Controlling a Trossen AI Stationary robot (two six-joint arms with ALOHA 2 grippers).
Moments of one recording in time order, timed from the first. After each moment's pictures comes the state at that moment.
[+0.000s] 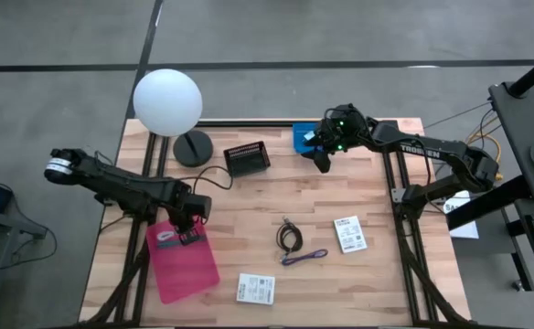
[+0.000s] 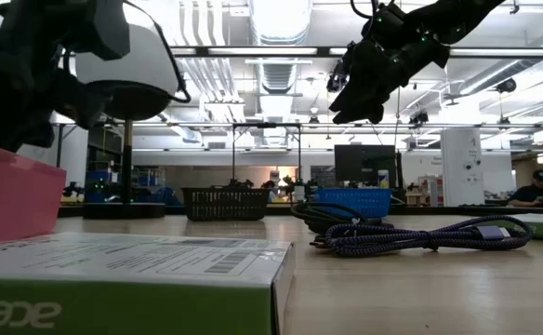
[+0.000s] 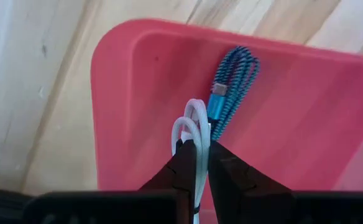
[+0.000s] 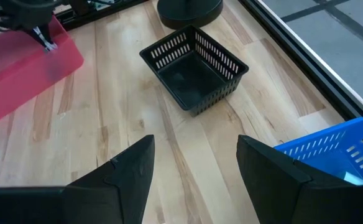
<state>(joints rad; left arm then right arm) -0.17 1.18 0.70 -1.01 0.23 -0.70 -0.56 1.35 0.93 -0.23 -0.36 0.02</state>
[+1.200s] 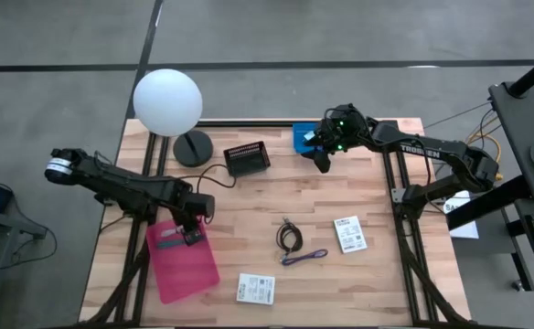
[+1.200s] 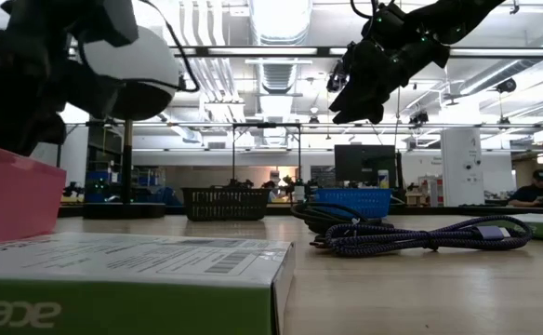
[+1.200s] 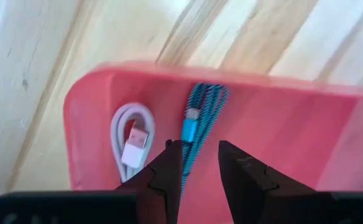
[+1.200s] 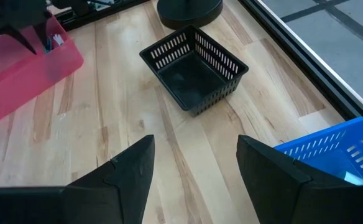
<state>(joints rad) -0.17 1.19 0.73 -0.94 0.23 -0.70 -0.56 1.35 0.92 -0.23 -0.36 0.03</state>
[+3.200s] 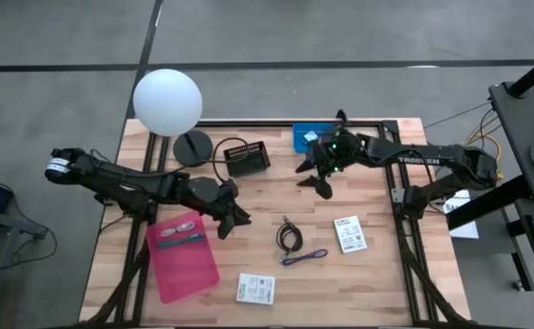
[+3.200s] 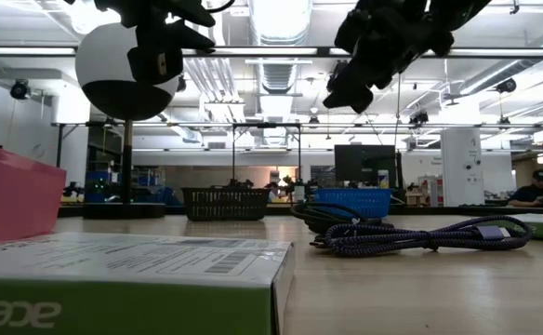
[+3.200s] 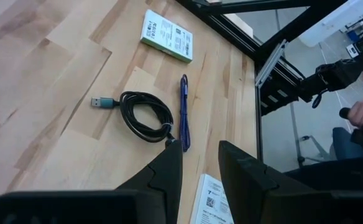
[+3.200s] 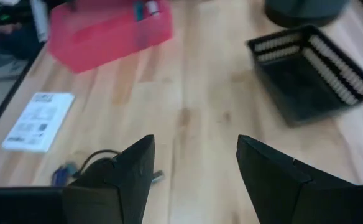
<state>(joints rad) -0.17 1.19 0.86 -0.17 0.05 -0.69 -0.33 1.35 0.92 -0.23 -0.43 -0.06</state>
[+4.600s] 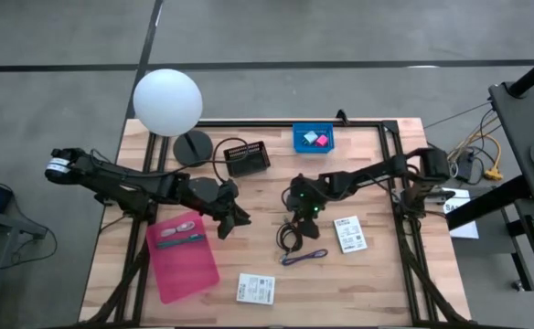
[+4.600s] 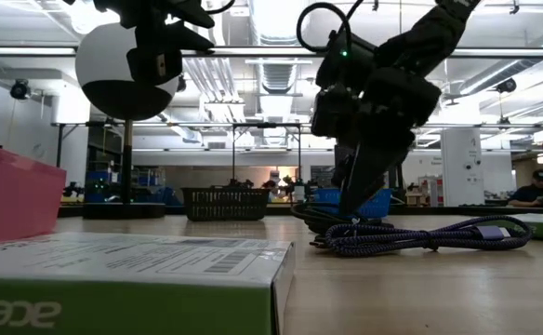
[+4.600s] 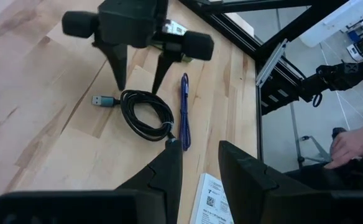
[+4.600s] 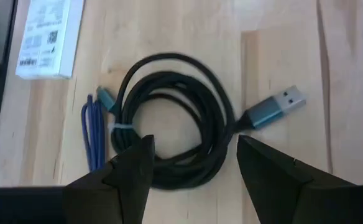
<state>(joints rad) -0.17 1.19 0.86 -0.17 0.05 -0.70 -0.05 1.77 0.90 -0.13 -0.48 0.20</state>
